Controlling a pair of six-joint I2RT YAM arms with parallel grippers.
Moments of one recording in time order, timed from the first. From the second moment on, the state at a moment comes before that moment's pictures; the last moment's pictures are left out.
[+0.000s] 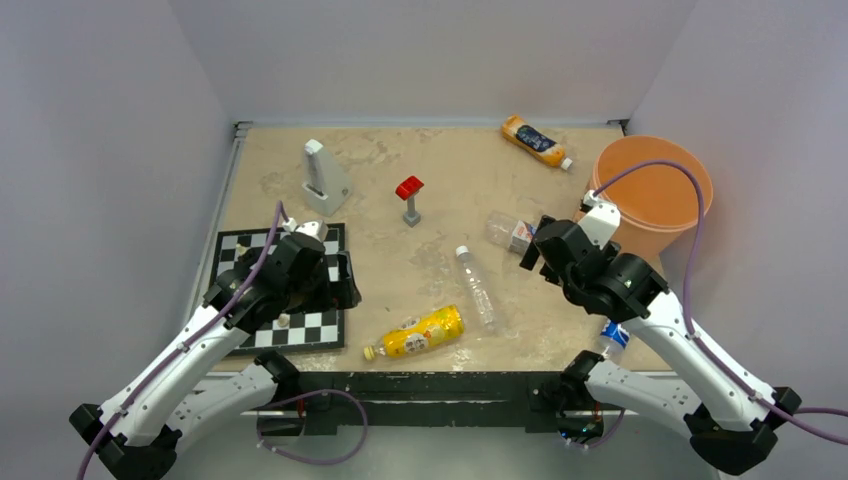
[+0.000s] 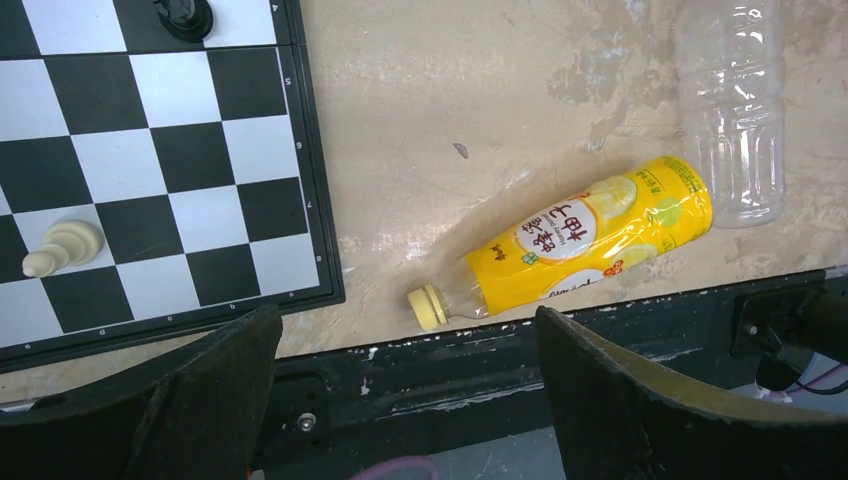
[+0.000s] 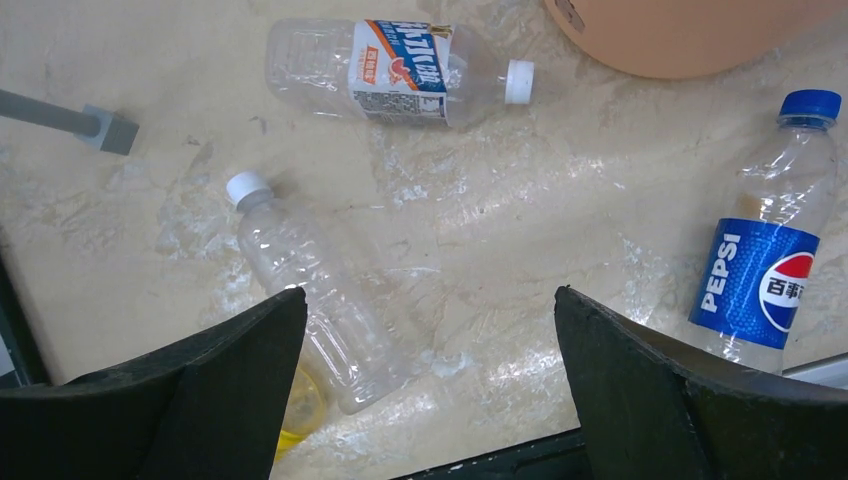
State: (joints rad) left arm -0.66 0.81 0.93 -1.07 -0.12 -0.72; right arm 0.74 0.89 1.11 -1.15 0.69 0.94
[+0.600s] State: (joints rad) left arm -0.66 0.82 0.93 -1.06 -0.12 -0.72; right arm 0.61 0.83 0.99 -0.98 0.55 0.91
